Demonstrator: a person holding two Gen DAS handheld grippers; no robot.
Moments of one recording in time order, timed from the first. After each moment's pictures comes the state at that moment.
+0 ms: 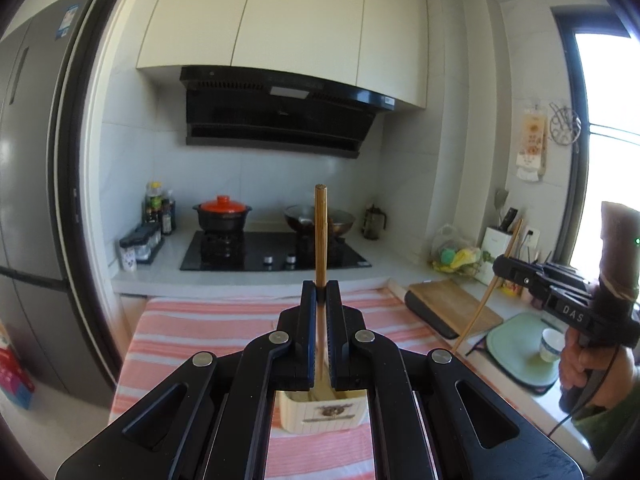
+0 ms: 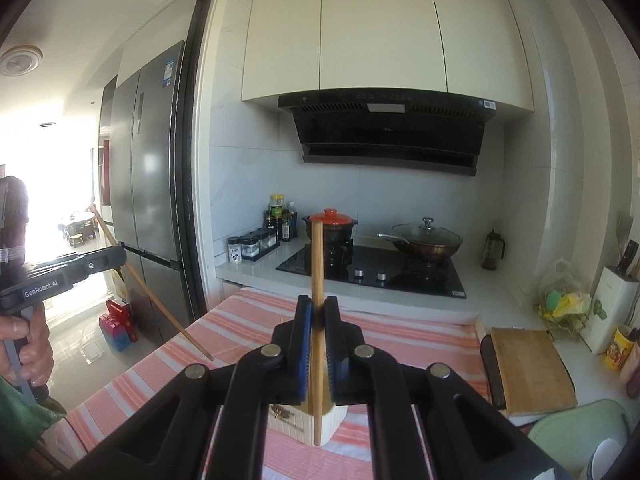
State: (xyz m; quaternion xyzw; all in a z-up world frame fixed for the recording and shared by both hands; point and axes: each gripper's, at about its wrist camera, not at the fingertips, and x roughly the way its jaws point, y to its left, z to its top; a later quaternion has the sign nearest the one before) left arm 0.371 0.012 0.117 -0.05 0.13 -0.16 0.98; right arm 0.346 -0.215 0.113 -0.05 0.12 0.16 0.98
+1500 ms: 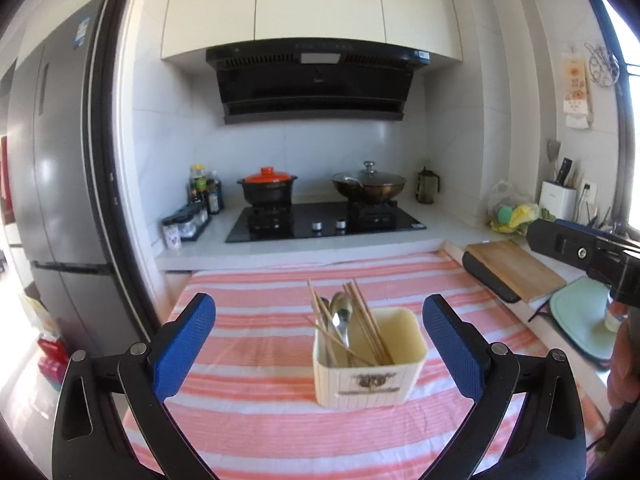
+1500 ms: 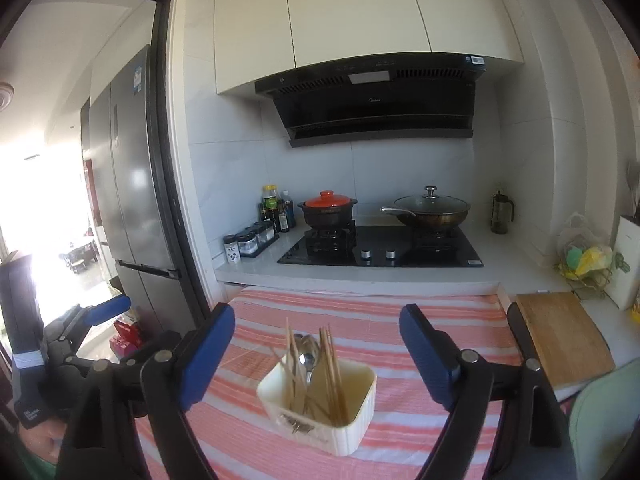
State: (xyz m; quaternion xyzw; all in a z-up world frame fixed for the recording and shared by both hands) left arm 0.334 -0.038 0.052 0.01 0.18 -0.04 0.98; right arm 0.354 -0.212 0.071 0.04 0.17 0.14 0.97
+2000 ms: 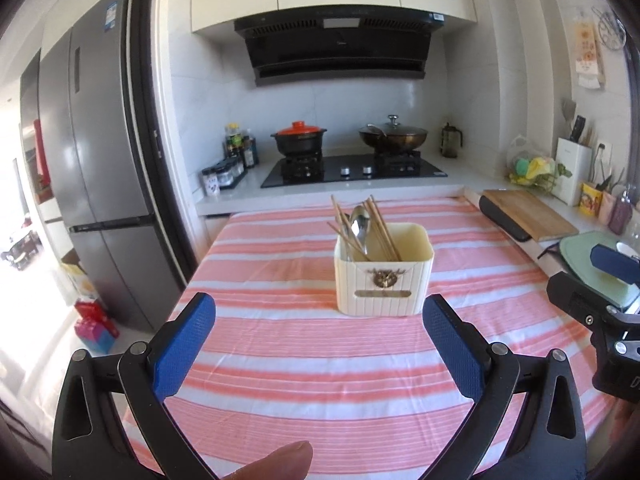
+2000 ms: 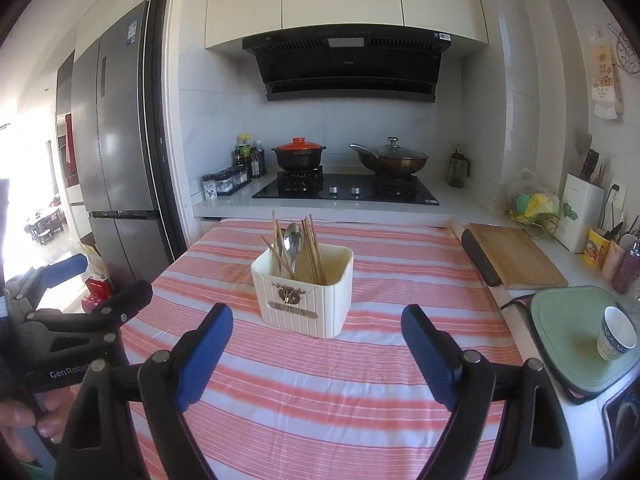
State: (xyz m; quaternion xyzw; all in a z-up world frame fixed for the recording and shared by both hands) left arm 0.251 -0.046 0.013 0.03 0.24 0.03 0.97; right arm 0.242 -0.199 0.002 -0.01 0.23 0.07 0.97
